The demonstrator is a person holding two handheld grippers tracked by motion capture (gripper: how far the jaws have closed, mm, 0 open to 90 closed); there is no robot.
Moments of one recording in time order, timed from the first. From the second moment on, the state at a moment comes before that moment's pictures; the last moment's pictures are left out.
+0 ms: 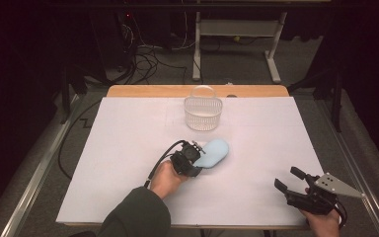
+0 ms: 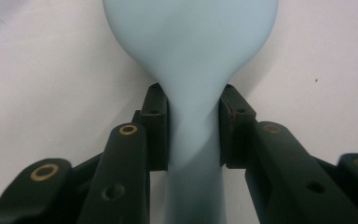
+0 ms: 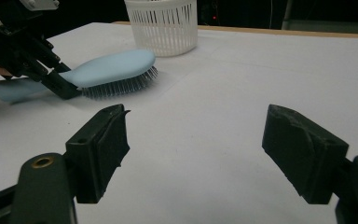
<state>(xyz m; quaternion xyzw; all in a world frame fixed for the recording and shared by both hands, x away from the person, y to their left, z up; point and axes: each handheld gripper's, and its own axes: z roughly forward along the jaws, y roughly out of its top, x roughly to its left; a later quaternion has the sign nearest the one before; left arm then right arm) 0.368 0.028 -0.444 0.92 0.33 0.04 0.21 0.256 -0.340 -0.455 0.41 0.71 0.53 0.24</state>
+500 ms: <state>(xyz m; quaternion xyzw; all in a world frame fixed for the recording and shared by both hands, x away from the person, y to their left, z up) 0.368 0.033 -0.445 0.92 0.33 0.04 0.23 0.256 -0.339 -0.455 0.41 0.71 0.52 0.24</state>
